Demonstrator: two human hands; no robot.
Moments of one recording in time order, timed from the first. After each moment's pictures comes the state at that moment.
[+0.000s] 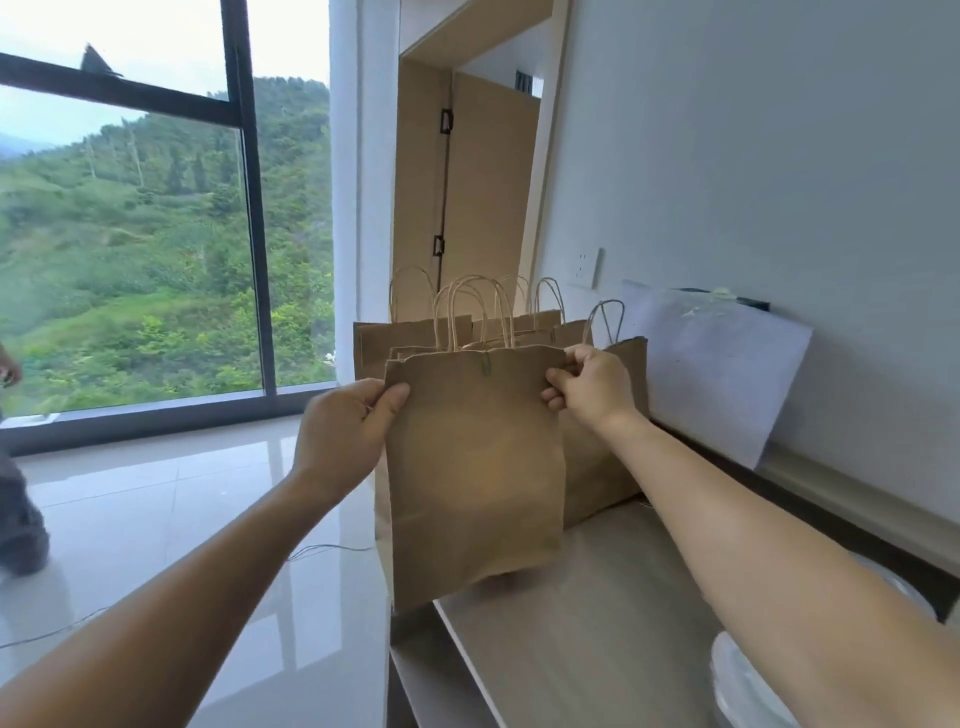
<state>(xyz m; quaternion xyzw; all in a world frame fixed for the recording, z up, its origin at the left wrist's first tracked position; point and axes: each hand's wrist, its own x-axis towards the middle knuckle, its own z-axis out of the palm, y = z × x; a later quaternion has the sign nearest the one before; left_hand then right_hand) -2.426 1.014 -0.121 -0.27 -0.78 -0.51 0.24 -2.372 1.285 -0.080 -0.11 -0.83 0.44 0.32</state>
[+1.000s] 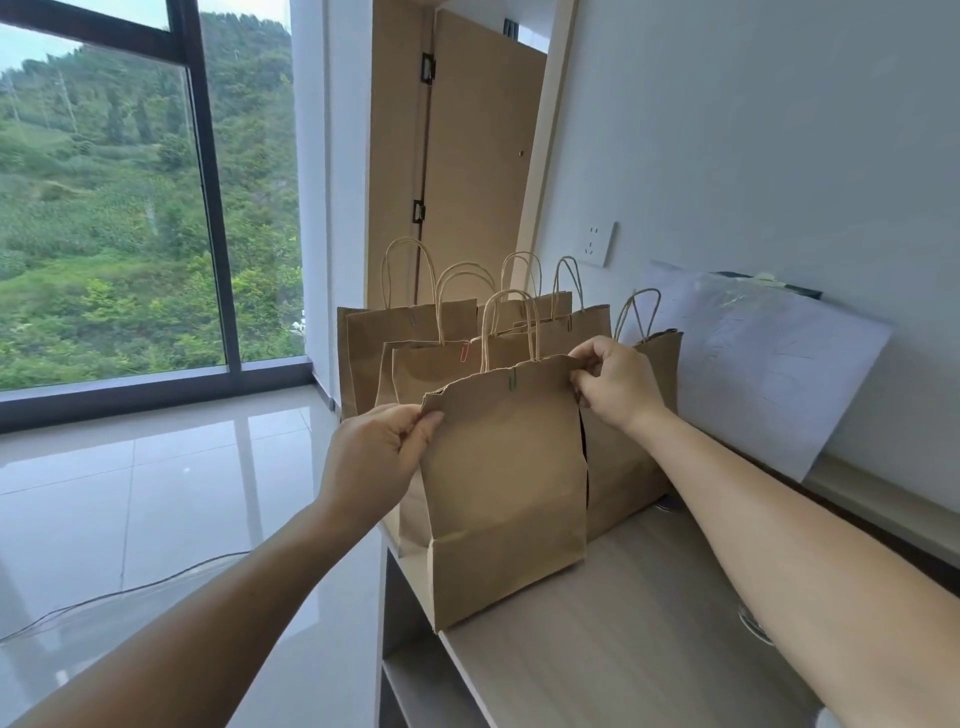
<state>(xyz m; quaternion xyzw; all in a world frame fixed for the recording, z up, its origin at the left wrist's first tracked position) -2.504 1.053 -0.166 -0.35 -0.76 -0.46 0.29 -2.439 1.327 -0.097 -0.15 -0.89 0.28 0.32</state>
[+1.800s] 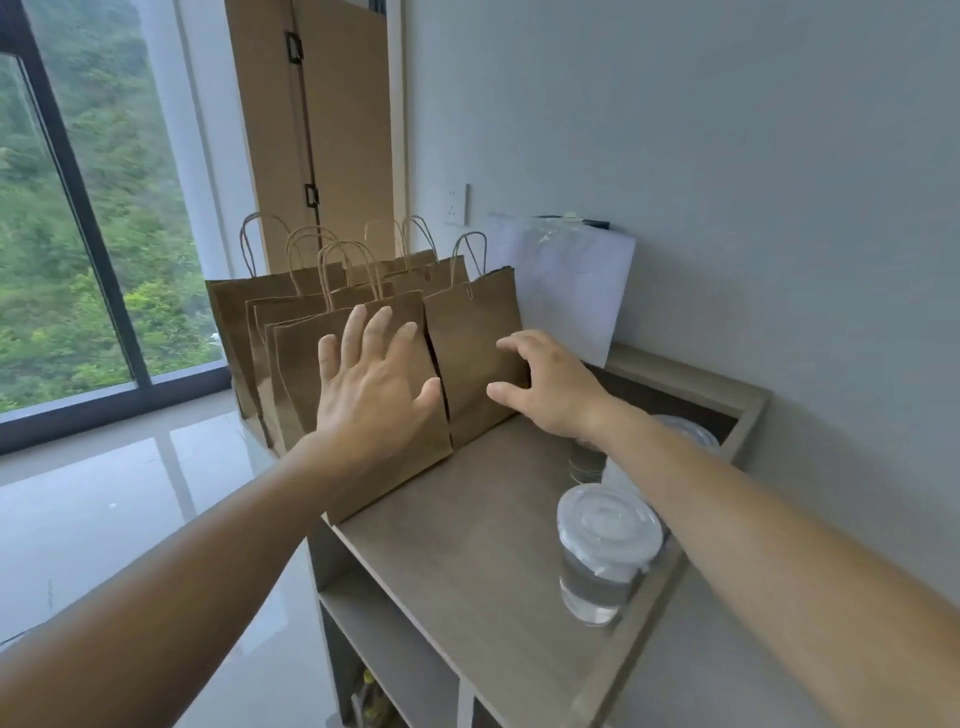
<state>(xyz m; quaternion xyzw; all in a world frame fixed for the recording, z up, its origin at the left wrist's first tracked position) -2.348 1.125 -0.129 -0.38 -0.86 -0.21 0.26 -2.220 1.305 -0.108 -0.14 -0.95 0.19 0.23</state>
